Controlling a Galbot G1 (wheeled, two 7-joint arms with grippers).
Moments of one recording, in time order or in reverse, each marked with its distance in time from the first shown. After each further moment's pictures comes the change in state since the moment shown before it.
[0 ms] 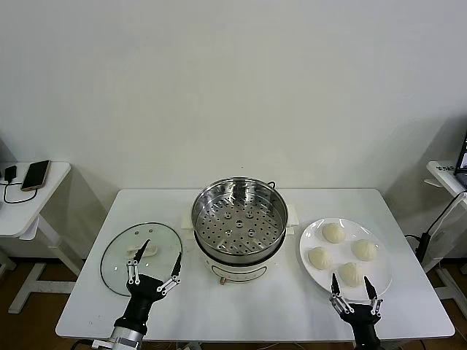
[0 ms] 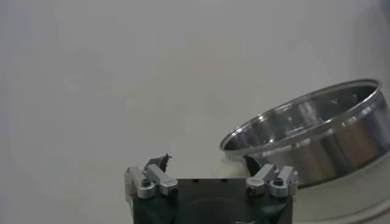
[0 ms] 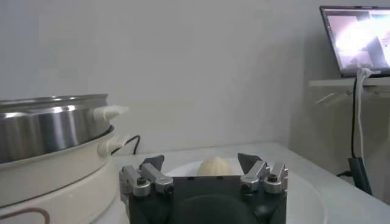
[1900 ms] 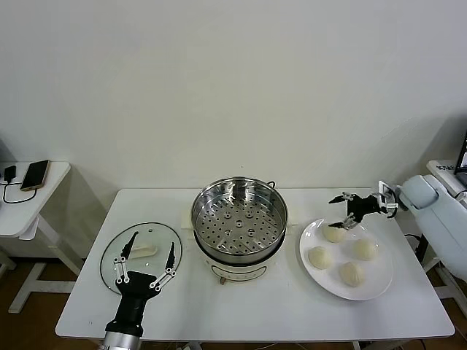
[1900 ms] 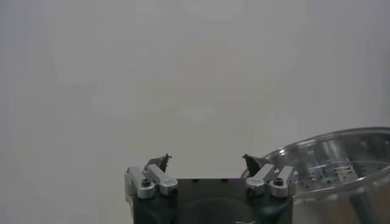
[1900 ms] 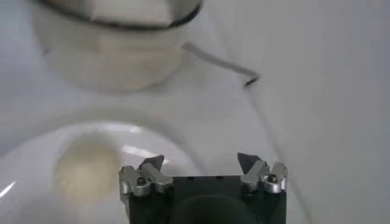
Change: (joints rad) left arm 0.070 -0.085 -0.017 -0.137 0.000 0.017 -0.032; right arm 1.633 -0.379 -0.866 -1.147 -0.480 -0.140 -1.442
